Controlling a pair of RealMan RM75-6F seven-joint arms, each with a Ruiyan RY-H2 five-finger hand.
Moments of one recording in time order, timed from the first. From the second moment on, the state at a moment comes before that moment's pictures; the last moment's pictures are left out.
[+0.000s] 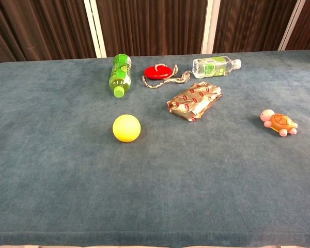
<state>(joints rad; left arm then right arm) -0.08 -1.10 -0.03 -1.62 1.50 1.49 0.04 0.28 -1.19 0.05 -1.52 -1.45 1.43 -0.11</state>
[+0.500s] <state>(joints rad) -0.08 -1.10 -0.03 -1.62 1.51 1.49 0.07 0.10 -1.16 0.02 -1.47 -1.48 1.56 -0.03</state>
